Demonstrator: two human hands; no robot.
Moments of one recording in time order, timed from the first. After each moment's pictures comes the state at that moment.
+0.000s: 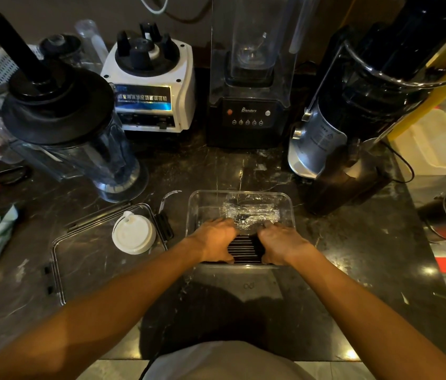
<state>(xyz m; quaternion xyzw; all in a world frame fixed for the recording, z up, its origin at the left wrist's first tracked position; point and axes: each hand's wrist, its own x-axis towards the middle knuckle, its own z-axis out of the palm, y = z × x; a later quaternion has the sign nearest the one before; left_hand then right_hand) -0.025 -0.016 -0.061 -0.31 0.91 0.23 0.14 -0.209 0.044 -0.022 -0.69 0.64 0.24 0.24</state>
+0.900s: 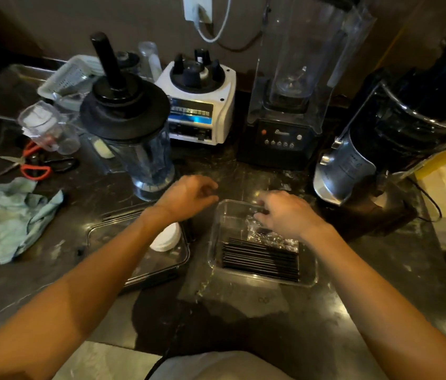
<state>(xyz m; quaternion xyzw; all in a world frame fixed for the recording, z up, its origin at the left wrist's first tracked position) 0.077 -0.073 0.033 -0.49 0.81 0.29 -0.13 -0.170 -0.013 0.075 -0.74 0.64 0.05 0.20</state>
